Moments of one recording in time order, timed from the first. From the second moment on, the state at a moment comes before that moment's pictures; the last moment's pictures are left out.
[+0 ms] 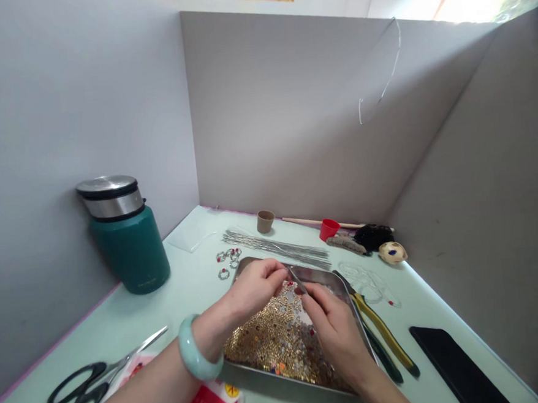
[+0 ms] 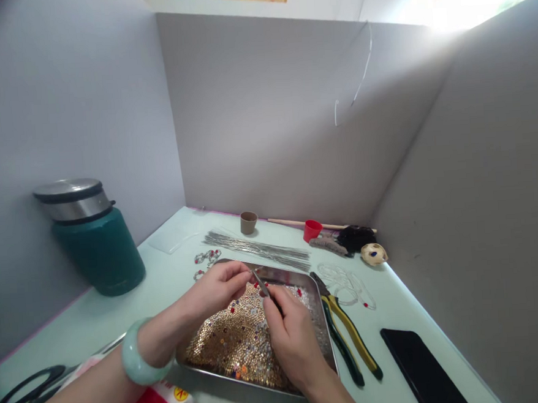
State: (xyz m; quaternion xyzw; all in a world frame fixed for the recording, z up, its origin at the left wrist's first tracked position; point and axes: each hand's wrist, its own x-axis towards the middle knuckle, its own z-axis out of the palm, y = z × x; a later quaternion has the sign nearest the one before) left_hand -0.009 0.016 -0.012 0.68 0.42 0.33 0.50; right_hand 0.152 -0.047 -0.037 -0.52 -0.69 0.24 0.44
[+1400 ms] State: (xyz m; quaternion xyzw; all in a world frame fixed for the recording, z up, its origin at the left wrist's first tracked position) left_hand -0.004 0.016 -0.015 0.61 0.36 0.36 0.61; right_hand 0.154 -0.044 -0.038 -0.54 -0.70 0.20 0.43
